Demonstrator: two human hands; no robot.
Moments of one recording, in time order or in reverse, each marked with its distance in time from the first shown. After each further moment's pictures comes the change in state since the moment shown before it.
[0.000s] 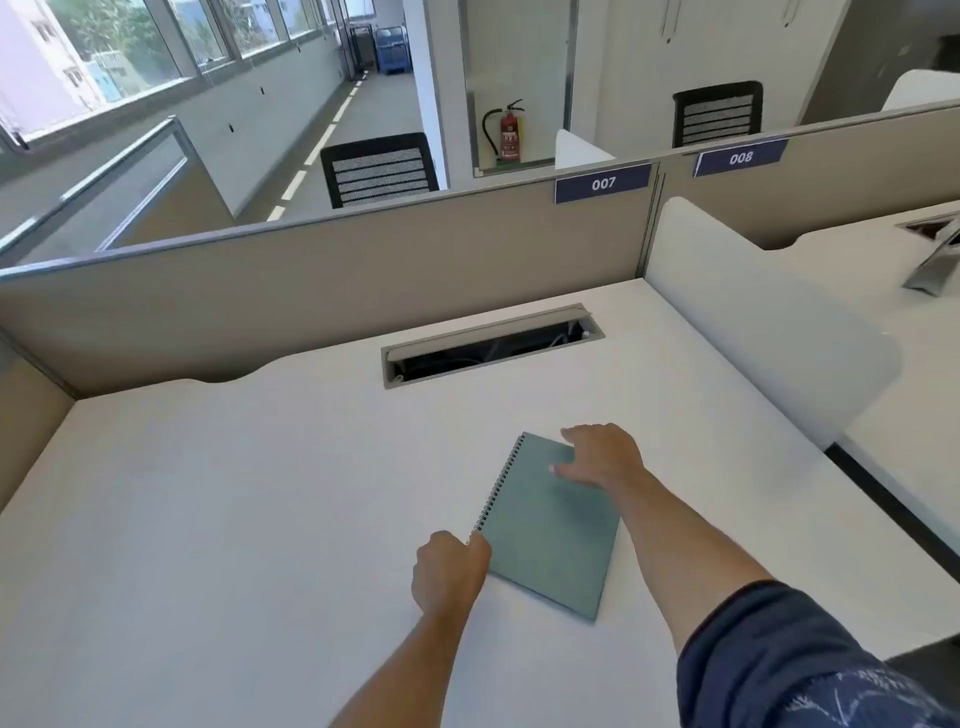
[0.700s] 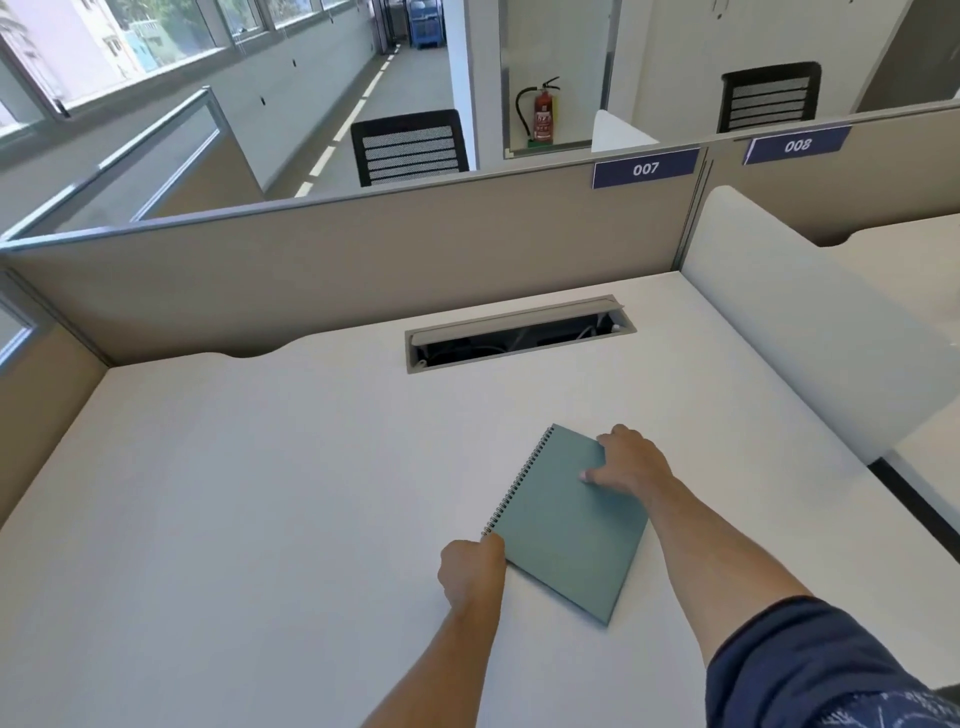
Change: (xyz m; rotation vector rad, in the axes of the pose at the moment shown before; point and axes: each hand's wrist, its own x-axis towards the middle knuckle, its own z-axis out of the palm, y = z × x) left_hand -0.001 -0.004 0.016 -0.576 -0.074 -0.271; right_hand 0.017 0.011 0.024 0.138 -0.123 0.110
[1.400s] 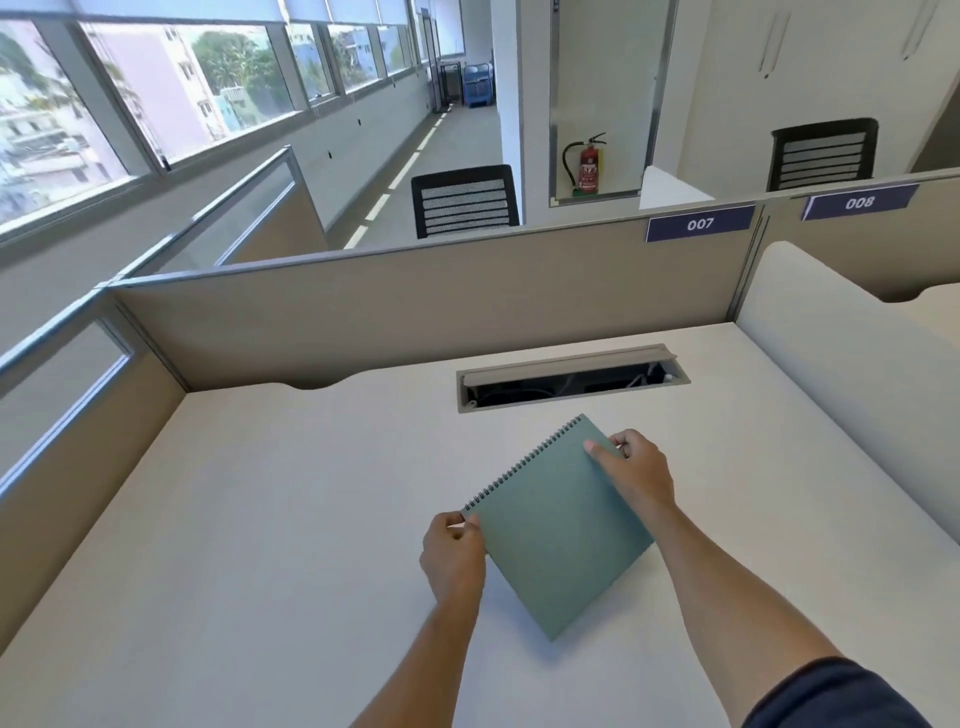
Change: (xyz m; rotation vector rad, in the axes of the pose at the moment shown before) left_hand 0.042 0.048 -0.067 -0.173 0.177 0.281; right_hand 0.010 -0.076 -0.020 0.829 0.313 0.064
